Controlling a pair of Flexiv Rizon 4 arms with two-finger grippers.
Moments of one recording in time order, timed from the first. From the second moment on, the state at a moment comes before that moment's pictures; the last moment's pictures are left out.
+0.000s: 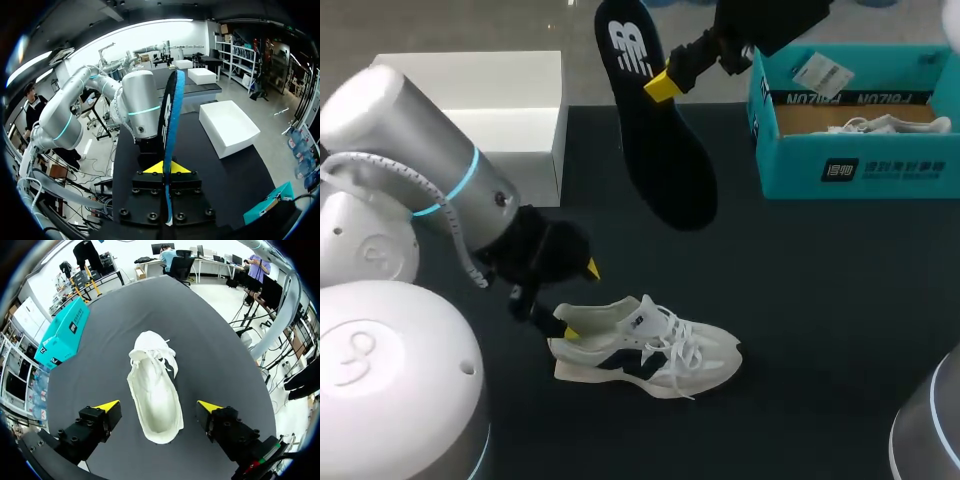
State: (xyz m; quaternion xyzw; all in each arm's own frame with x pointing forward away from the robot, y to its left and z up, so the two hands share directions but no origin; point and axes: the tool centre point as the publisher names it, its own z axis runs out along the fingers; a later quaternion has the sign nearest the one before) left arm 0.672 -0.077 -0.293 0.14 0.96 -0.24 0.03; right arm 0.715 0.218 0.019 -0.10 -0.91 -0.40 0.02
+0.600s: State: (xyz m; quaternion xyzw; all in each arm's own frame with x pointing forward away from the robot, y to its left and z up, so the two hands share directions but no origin) left arm 0.719 -0.103 -0.353 0.12 0.98 -0.19 0.01; right arm 0.715 0.218 0.019 -0.10 -0.91 -0.40 0.02
